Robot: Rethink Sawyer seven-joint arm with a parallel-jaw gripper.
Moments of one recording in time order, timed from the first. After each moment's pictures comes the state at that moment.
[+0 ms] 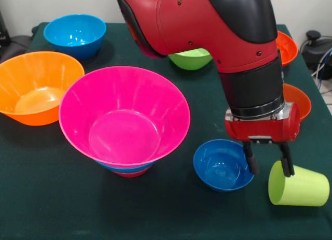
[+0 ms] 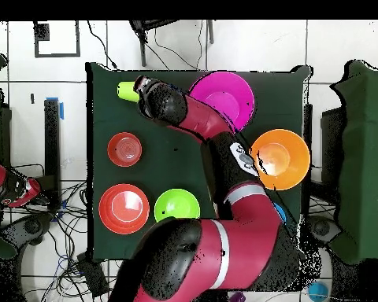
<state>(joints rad) -0.34 -0.29 0.40 1.29 0.17 0.27 1.86</state>
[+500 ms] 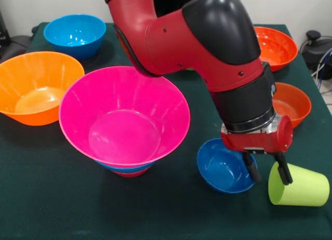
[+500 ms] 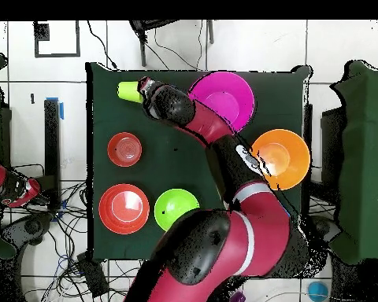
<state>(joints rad) -0.42 -0.21 0.52 1.29 0.17 0.27 1.86</state>
